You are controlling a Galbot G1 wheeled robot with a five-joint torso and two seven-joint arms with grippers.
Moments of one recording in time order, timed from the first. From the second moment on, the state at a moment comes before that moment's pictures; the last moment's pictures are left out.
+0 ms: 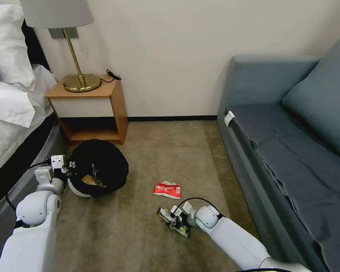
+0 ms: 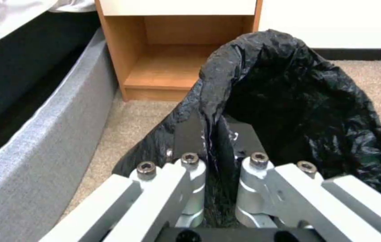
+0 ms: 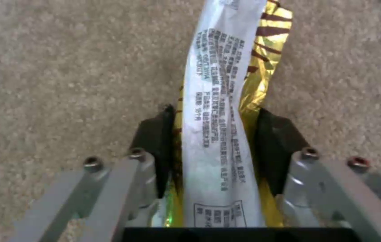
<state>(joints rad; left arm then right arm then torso) 1.13 -1.23 -0.81 -1.72 -0.26 0.47 0.09 -0.74 1.29 -0.31 1.00 0.12 -0.40 -0.45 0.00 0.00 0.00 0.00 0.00</state>
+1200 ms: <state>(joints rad) 1.15 -1.24 -0.79 -1.78 -0.25 0.46 0.12 -0.40 1.31 -0.41 1.28 0.55 -0.45 -0.42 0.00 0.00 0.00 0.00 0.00</state>
